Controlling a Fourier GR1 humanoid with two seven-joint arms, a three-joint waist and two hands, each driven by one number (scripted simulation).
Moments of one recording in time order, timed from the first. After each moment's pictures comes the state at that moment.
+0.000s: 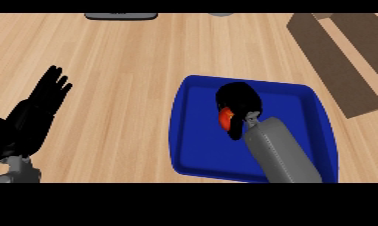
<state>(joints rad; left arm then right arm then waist) -0.04 0.20 0.21 -1.65 0.20 -0.11 0.28 -0.47 -0.03 0.28 -1.11 1.11 0.38 0.21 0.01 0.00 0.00</state>
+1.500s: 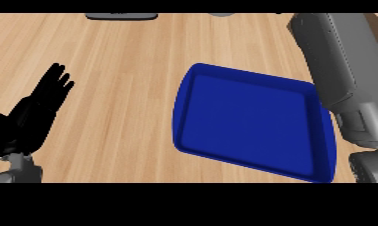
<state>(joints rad) -0.06 0.19 0.21 -1.67 0.20 -0.11 0.31 -1.15 -0.26 -0.12 -0.80 1.22 -0.02 0.64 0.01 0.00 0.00</state>
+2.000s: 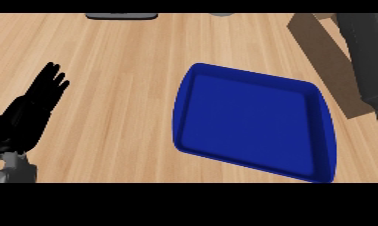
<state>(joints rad) -0.07 0.21 0.23 -1.64 0.21 -0.13 0.30 -1.14 -0.41 -0.17 -0.77 1.24 -0.03 0.65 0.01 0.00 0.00</state>
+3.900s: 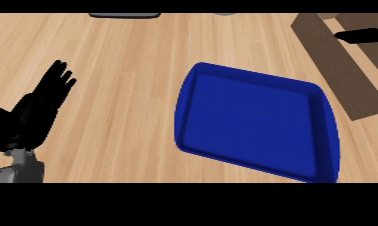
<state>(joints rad) -0.09 0.19 0.21 -1.63 0.19 -0.13 0.30 -0.99 -0.55 -0.59 -0.32 0.85 -0.46 0.05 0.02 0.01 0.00</state>
